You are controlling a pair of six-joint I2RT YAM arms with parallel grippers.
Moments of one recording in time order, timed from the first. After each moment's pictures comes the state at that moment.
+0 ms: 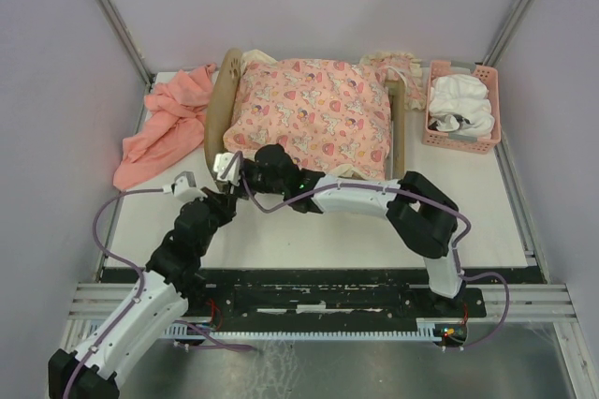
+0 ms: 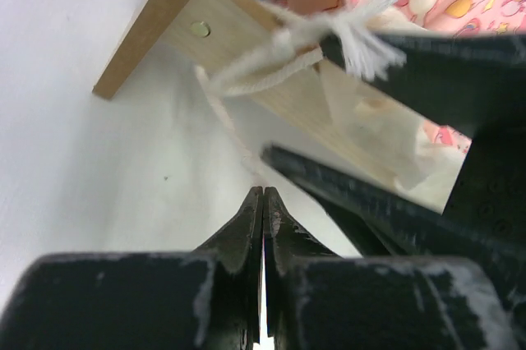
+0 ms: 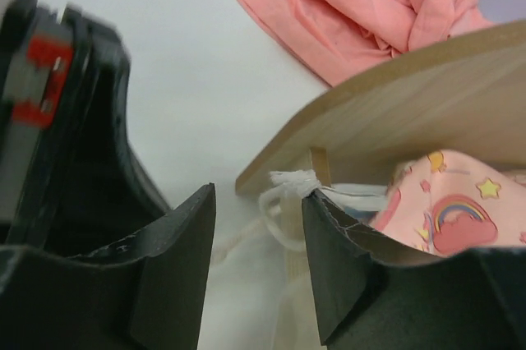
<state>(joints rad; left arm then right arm) -0.47 0.44 0.21 -0.13 -0.33 -0.85 1.06 2.02 1.45 0.33 -0.21 -0.42</state>
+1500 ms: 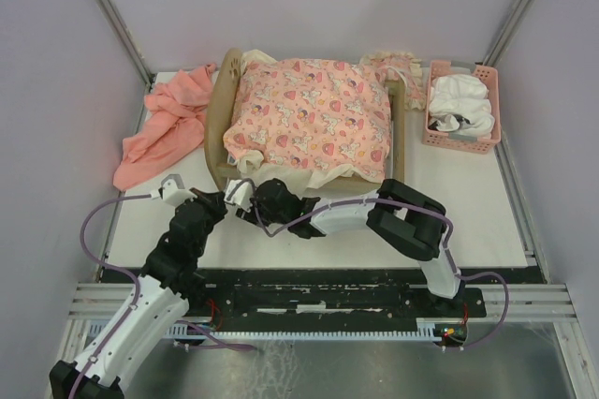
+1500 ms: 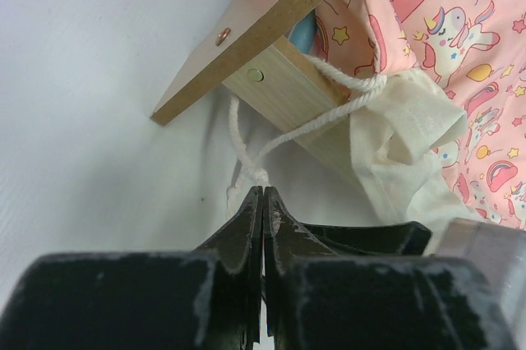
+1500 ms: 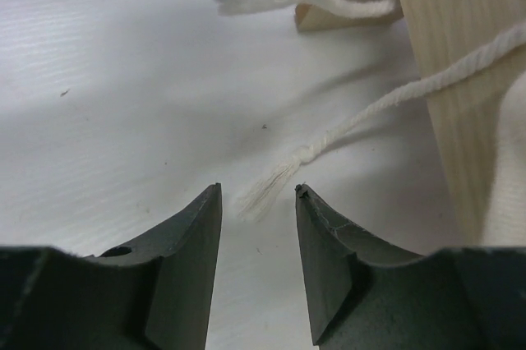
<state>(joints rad) -0.44 0.39 0.25 -0.22 -0.44 -0.86 1.12 2.02 1.20 0.31 0.02 -0.30</state>
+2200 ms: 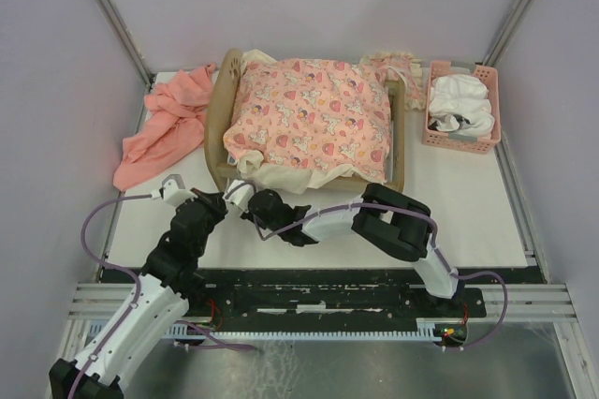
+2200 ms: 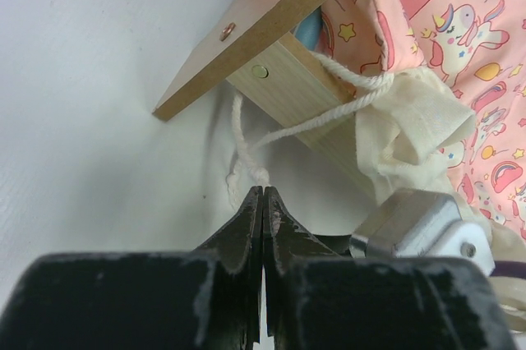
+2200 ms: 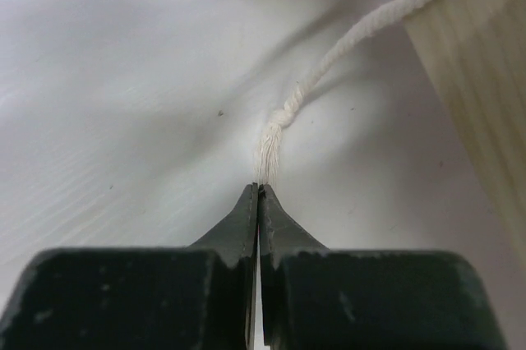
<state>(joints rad) -0.44 0.40 0.25 -0.22 -0.44 -0.87 1.18 2.14 1.24 0.36 0.34 -0.11</state>
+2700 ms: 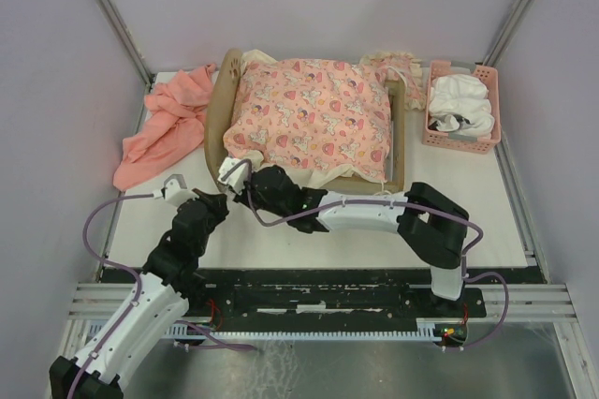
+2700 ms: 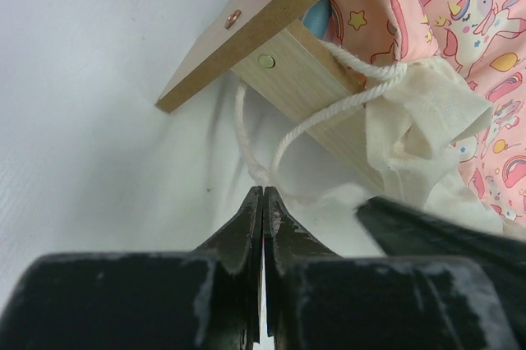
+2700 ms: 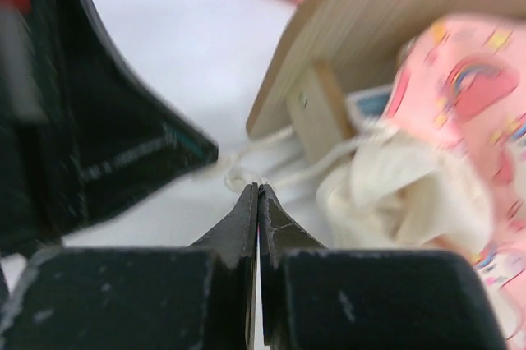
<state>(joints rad) -0.44 0.43 0.25 -0.23 -0.44 -0.88 1.17 1.91 1.25 0.32 0.17 -0.20</state>
